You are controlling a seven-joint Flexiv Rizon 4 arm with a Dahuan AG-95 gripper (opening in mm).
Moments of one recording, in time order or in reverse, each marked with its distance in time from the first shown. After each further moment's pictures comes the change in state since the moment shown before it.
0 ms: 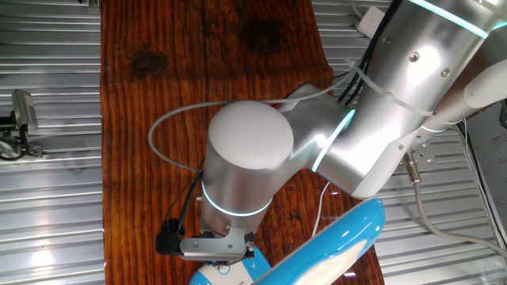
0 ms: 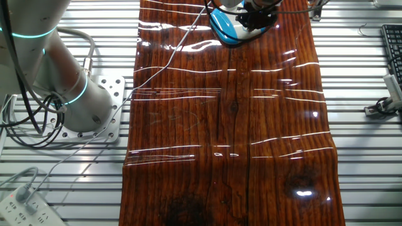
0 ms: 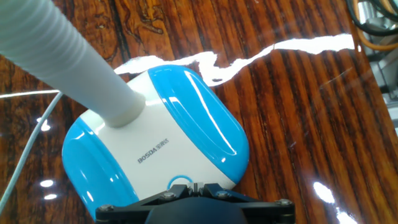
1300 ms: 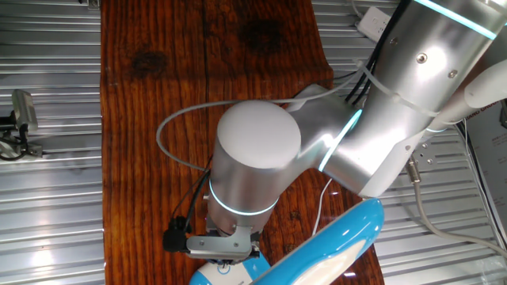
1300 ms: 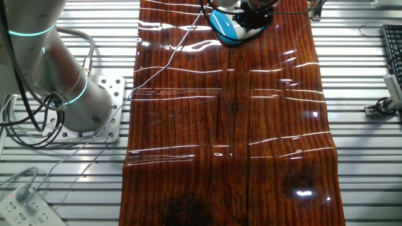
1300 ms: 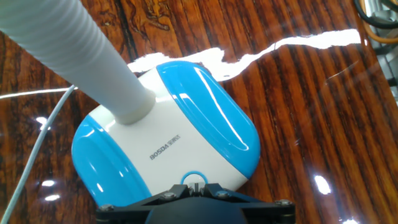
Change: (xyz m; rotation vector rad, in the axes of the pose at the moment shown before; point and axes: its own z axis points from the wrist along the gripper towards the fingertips) arm 0.000 0.013 0.000 -0.004 -0.003 0.026
